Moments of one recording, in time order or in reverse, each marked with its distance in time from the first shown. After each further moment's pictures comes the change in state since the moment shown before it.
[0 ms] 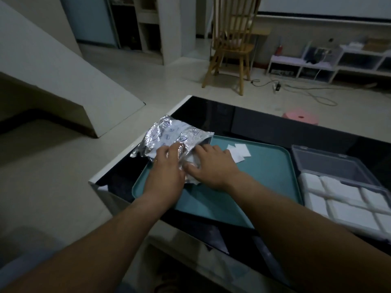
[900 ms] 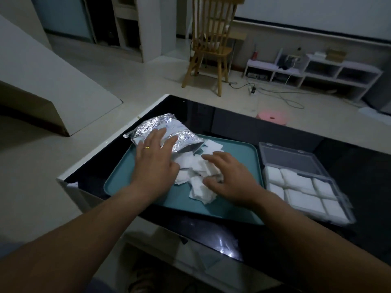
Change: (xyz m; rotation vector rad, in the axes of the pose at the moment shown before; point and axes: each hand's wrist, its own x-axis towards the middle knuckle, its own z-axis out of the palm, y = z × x) left_hand 0.001 0.038 0.008 0.198 0.107 0.238; right_hand -0.104 0.082 -0.032 0.160 0.044 0.042
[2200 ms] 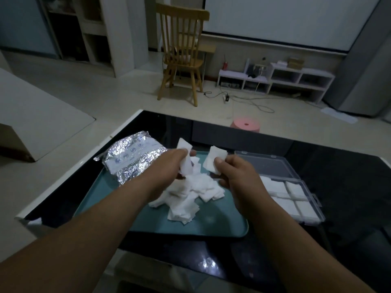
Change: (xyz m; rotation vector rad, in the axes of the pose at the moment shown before) left_hand 0.054 0.081 -0.010 -1.045 -0.453 -0.351; right_hand -0.025 -0.019 -0.060 1.123 0.354 0.453
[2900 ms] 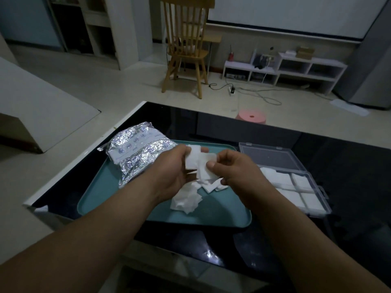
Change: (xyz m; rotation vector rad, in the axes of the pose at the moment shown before) left_hand -0.011 -0.006 0.020 -0.549 -0.047 -0.239; right_hand -0.002 0.003 -0.003 -0.145 -0.133 0.003
